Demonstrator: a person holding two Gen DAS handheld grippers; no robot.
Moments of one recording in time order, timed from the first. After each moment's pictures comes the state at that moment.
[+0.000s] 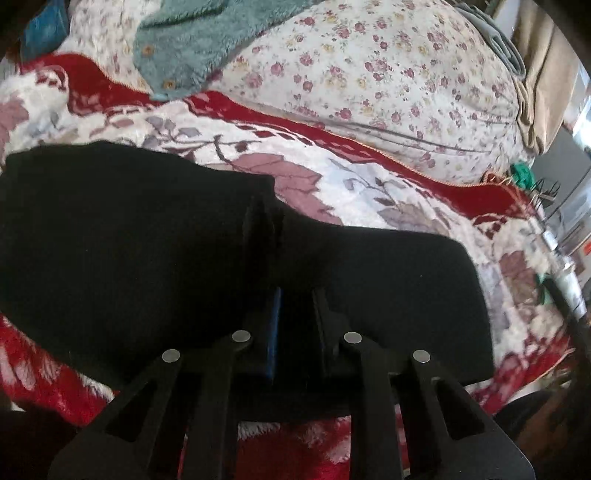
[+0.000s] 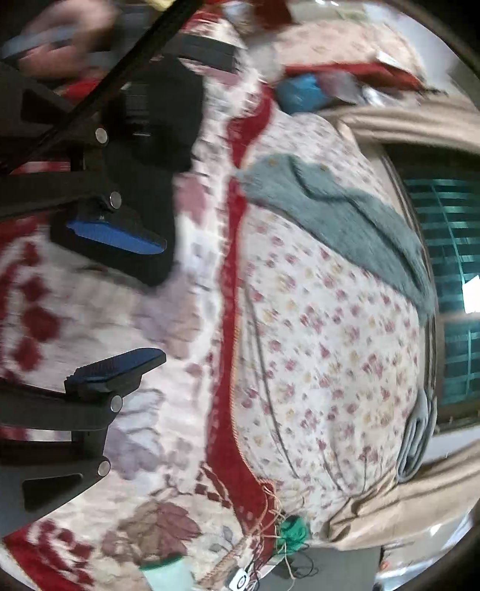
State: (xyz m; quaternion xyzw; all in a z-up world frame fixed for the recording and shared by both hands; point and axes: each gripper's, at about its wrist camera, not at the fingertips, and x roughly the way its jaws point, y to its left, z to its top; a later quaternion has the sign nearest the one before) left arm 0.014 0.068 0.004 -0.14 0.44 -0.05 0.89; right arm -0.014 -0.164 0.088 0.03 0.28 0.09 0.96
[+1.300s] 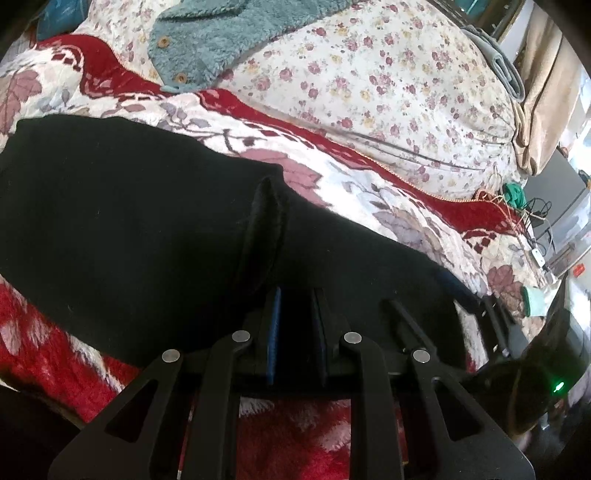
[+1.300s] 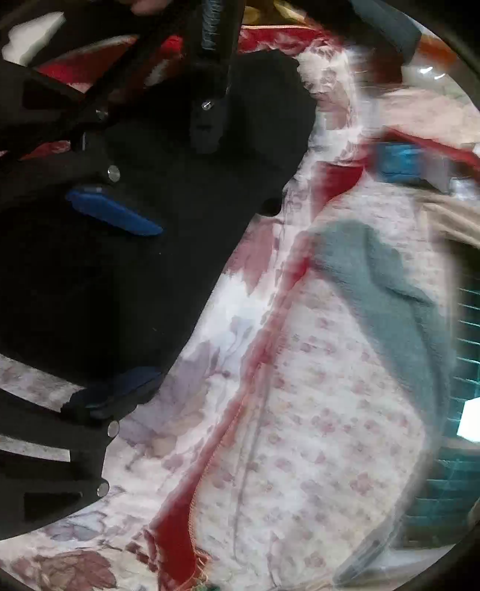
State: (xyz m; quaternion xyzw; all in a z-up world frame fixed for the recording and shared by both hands) left arm -0.001 0.075 -0.007 -0.20 0.42 -0.05 0.88; right arm 0.004 -0.058 0.011 -0.14 0.29 0.20 0.93
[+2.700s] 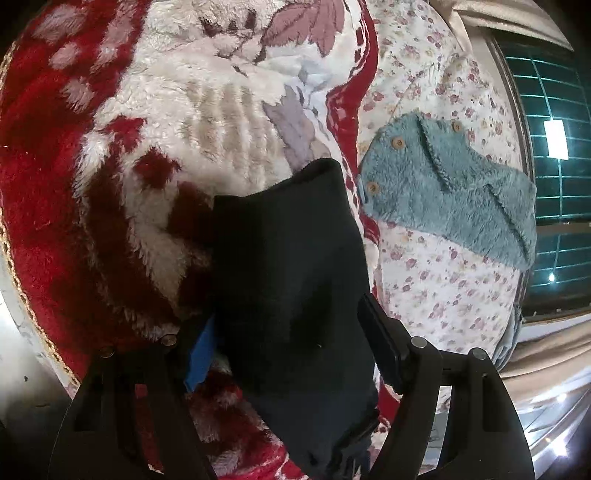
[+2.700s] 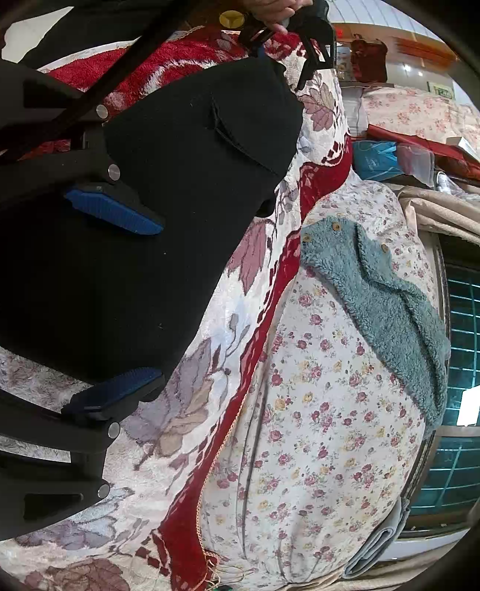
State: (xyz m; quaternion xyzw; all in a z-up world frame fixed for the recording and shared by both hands) left arm -0.028 0.365 -0.050 -0.60 0.33 0.08 0.72; right arm -0.004 -0.068 0.007 -0.12 0.28 0.20 0.93
